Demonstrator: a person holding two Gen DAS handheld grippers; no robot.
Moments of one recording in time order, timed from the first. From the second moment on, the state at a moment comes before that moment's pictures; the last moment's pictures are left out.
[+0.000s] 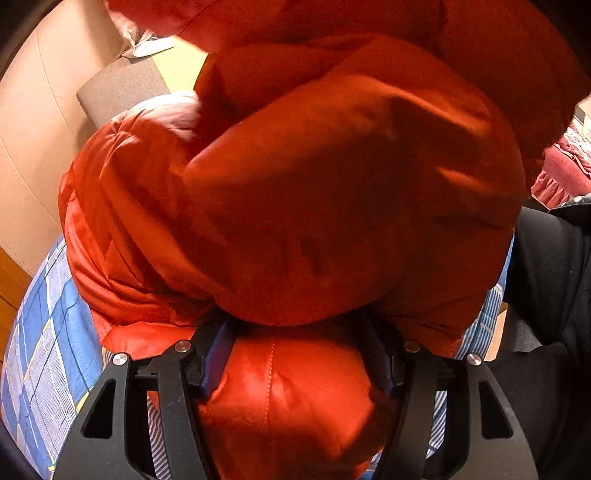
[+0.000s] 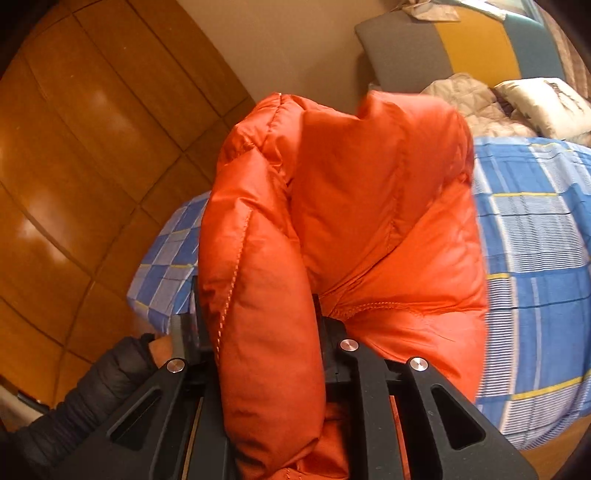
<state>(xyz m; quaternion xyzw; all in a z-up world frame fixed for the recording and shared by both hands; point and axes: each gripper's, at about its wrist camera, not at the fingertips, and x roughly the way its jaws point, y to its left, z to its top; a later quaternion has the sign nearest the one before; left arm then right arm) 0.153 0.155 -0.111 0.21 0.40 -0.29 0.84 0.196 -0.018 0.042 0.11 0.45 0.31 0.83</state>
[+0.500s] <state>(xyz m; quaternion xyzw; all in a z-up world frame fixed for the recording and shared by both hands) 0.153 0.164 -0.110 0.21 0.40 -0.30 0.84 0.211 0.022 -0.012 0.09 0.49 0.34 0.80</state>
